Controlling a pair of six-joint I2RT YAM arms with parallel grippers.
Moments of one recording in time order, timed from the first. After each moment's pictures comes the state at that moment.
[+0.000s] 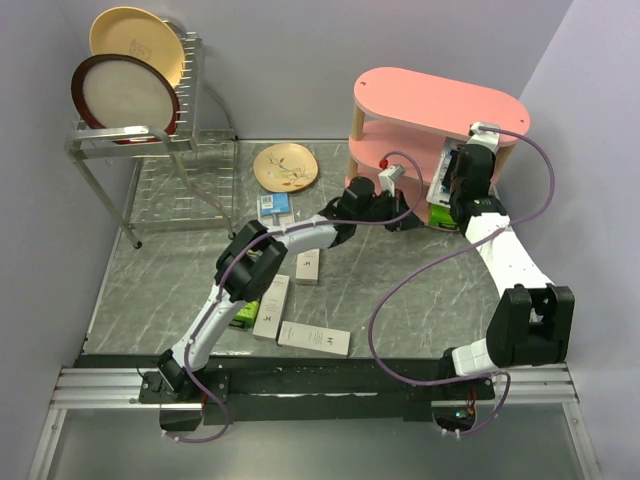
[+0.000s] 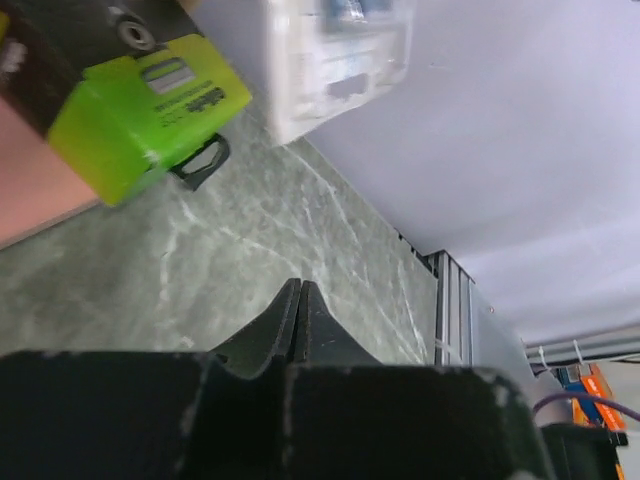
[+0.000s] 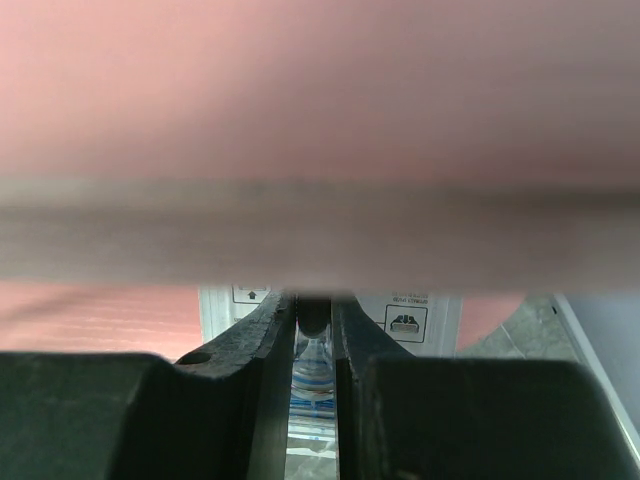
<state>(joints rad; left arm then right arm) -0.83 2.41 1.86 0.46 0.56 -0.72 0.02 1.42 1.13 -0.03 0.31 0.14</state>
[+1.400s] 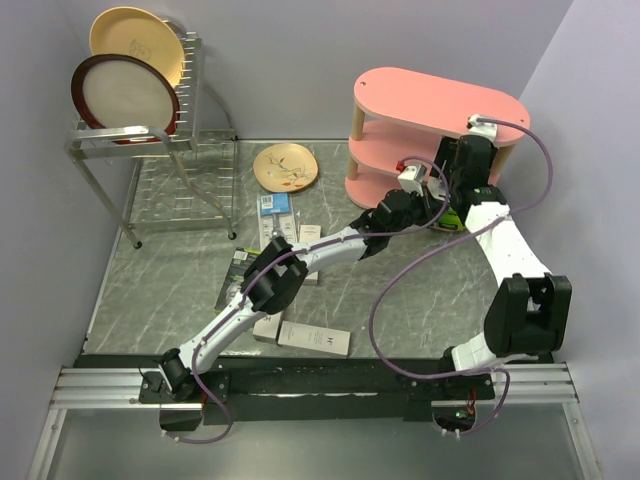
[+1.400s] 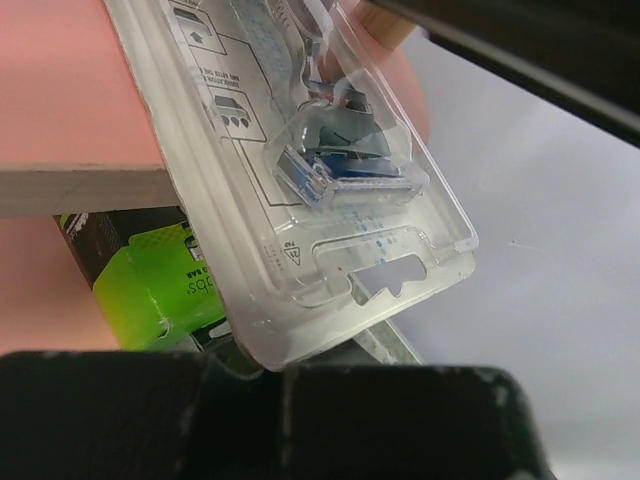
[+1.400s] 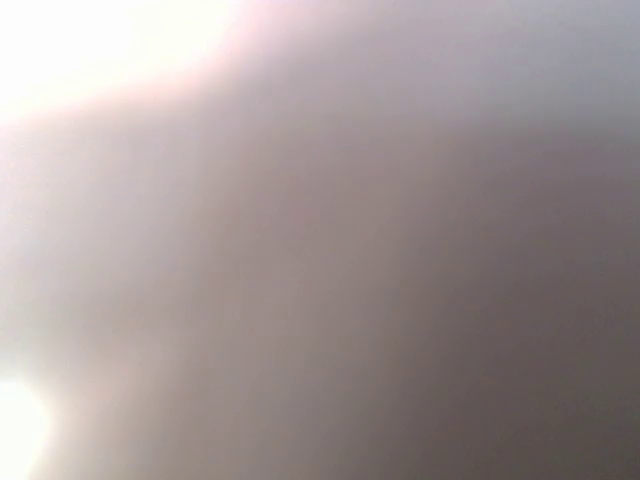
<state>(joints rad) -0.97 2.62 2.22 0.41 -0.01 -0.68 0.02 1.49 1.23 -0.11 0.29 0.15</state>
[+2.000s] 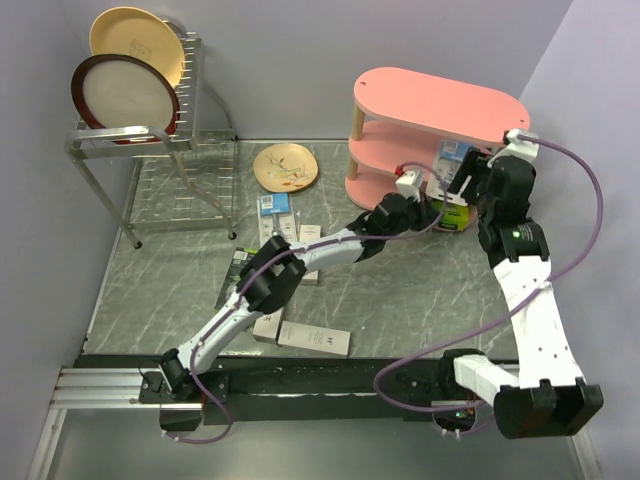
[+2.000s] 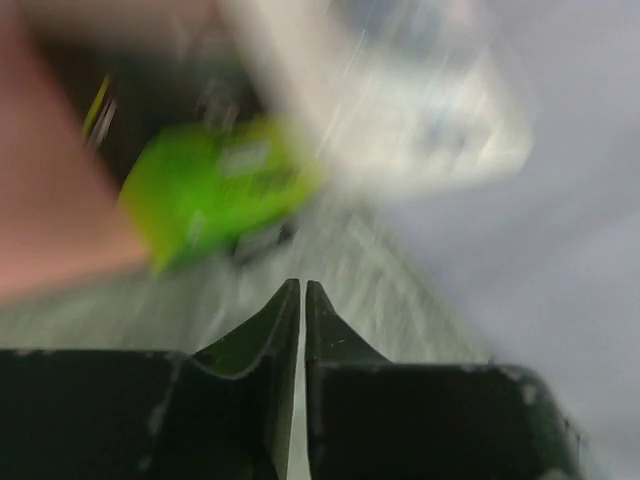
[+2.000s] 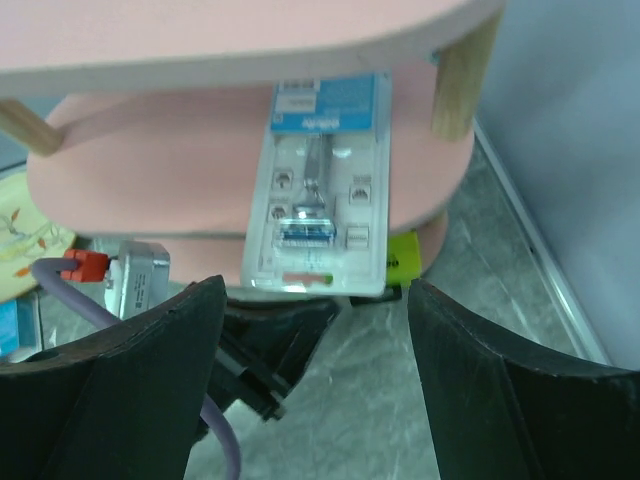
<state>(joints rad) -0.97 2.56 2.10 0.41 0.02 -0.67 0.02 1.06 1.20 -0.44 0.25 0.23</state>
